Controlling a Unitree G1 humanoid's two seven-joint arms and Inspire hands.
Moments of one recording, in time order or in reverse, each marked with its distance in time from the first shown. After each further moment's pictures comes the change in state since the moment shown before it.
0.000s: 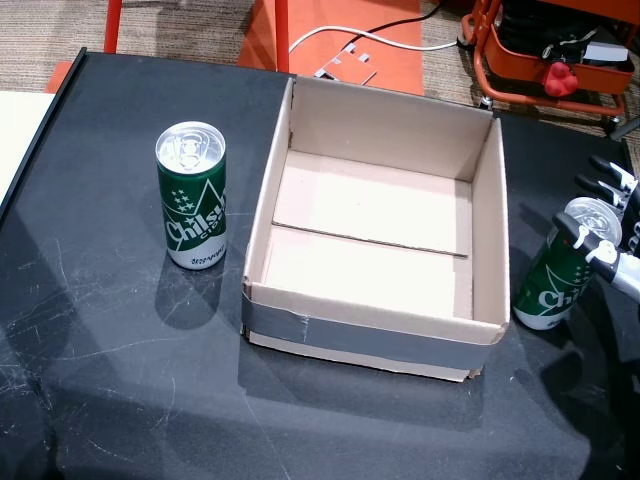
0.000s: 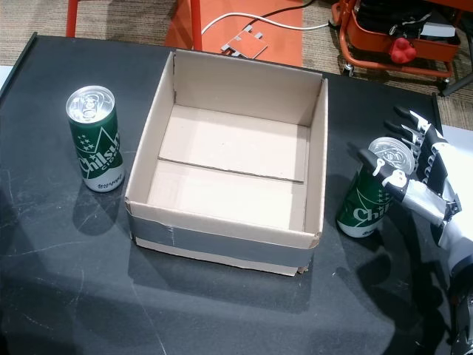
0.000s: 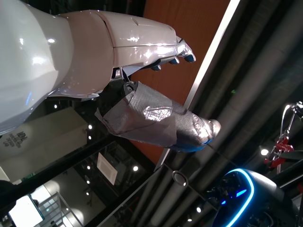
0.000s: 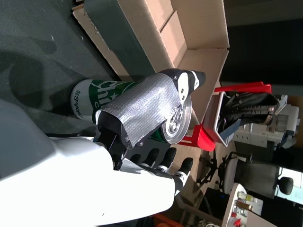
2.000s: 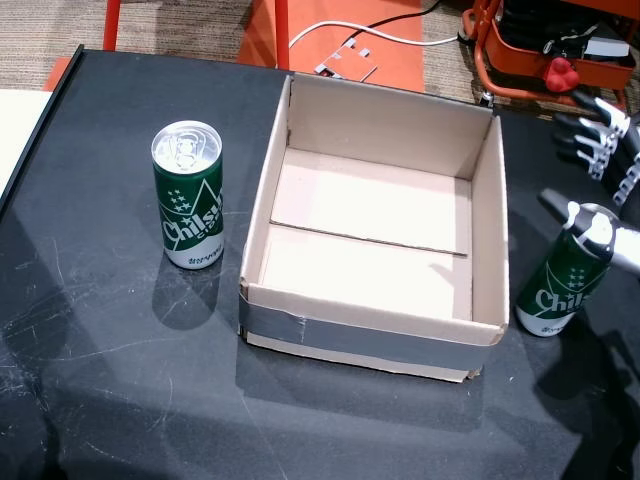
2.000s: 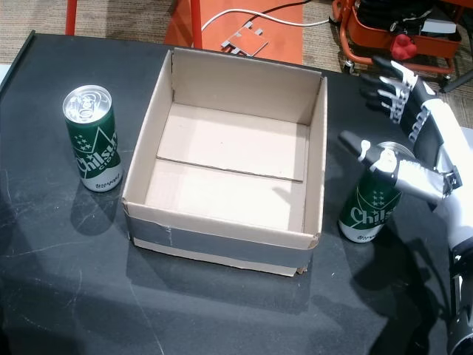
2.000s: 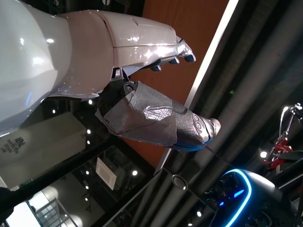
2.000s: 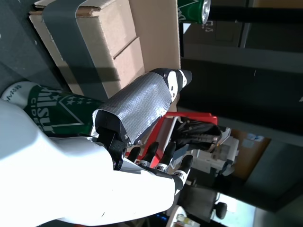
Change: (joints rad) left arm 0.001 -0.014 0.010 -0.017 0.004 -0.010 0.009; right arm -0.019 0.021 -0.036 -0.081 0.097 -0.126 0.207
